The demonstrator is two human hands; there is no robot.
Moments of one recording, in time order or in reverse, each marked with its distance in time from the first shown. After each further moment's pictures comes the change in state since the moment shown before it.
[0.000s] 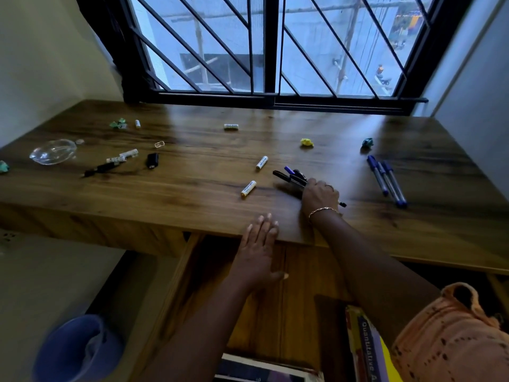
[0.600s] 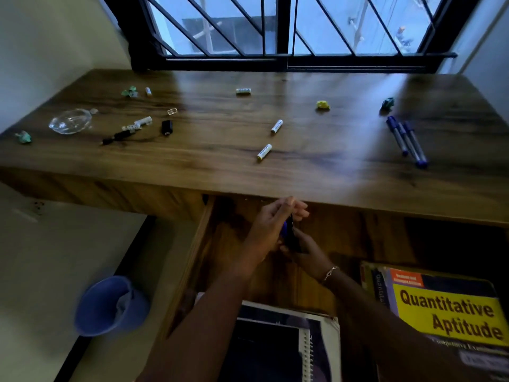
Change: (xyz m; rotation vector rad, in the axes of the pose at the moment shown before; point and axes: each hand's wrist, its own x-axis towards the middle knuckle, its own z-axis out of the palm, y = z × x) left_hand -0.047 0.014 -0.027 -1.373 0.059 -0.075; right_hand -0.182 -0.009 0.050 1.180 -0.592 -0.214
